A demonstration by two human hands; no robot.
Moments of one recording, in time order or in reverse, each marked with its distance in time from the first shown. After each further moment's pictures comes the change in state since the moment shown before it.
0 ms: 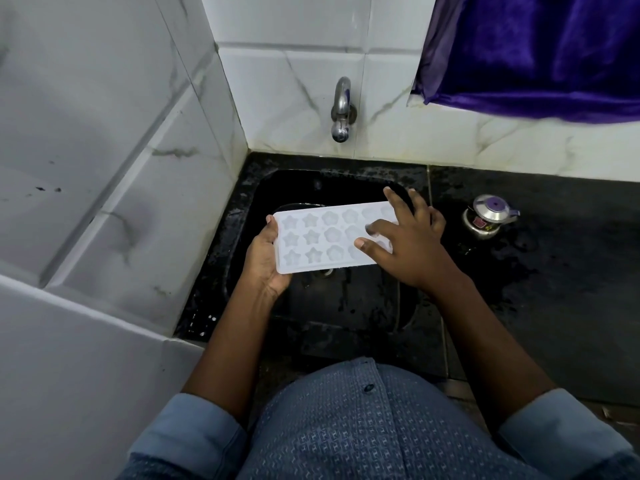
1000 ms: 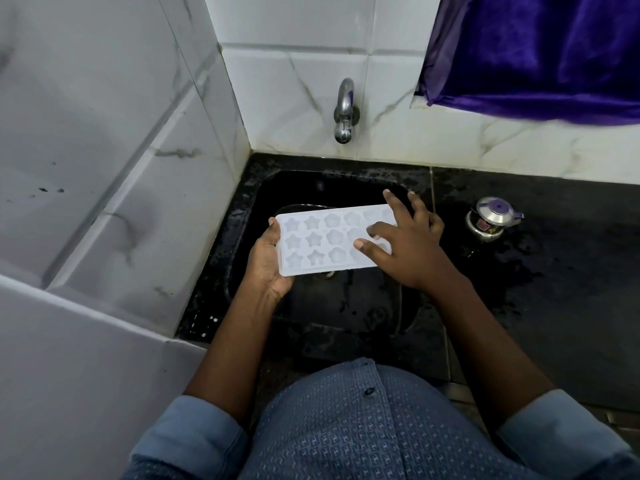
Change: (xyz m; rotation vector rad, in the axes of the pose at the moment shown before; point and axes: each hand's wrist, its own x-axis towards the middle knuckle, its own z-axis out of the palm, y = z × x) left_hand -0.010 0.002 0.010 -0.009 0.006 -0.032; right_hand 0.005 -0.004 0.001 0.008 -0.035 0.009
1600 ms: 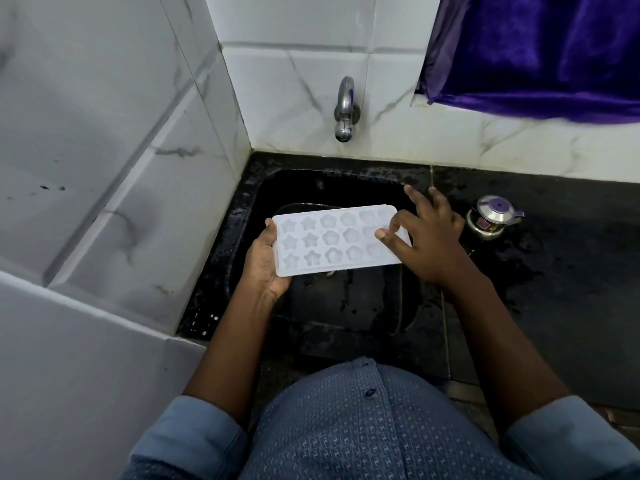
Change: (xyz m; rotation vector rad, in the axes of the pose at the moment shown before) left_hand 0.002 -0.001 -0.012 0.021 0.063 0.056; right_hand -0.004 0.028 -0.005 0.064 0.111 0.017
